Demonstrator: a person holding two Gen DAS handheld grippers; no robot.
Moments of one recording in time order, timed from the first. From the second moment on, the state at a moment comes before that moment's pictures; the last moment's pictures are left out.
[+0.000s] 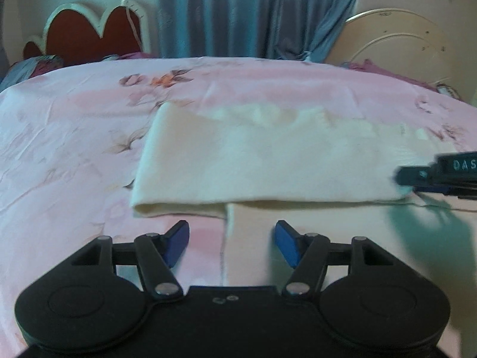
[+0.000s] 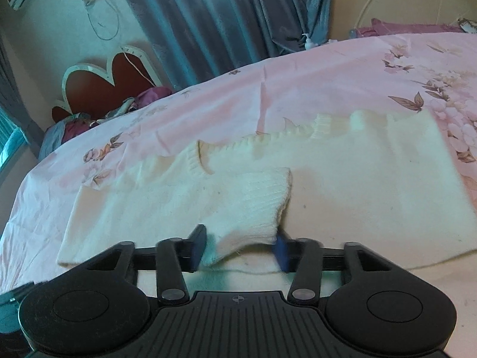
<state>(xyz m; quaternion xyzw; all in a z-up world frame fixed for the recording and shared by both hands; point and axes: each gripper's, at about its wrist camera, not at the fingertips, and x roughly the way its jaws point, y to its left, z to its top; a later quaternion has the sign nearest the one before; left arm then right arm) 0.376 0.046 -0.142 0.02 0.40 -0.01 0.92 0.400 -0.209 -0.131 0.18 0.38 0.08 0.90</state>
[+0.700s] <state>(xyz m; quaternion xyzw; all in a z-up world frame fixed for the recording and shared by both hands) 0.373 0.050 -0.142 0.00 0.35 0.00 0.94 0.365 -0.308 -0.115 0.16 0.34 -0.03 0.92</state>
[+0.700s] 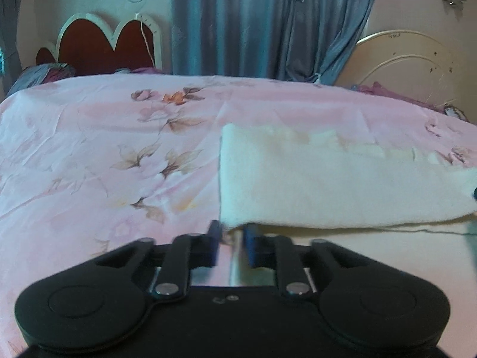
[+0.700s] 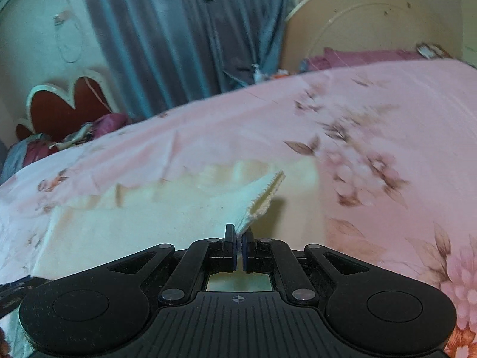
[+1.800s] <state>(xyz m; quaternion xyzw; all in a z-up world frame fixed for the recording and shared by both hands) 0.436 0.068 -0.130 -0.11 0.40 -0.03 0.91 0.353 -0.337 -0.124 0.23 0.36 -0.02 0.90</state>
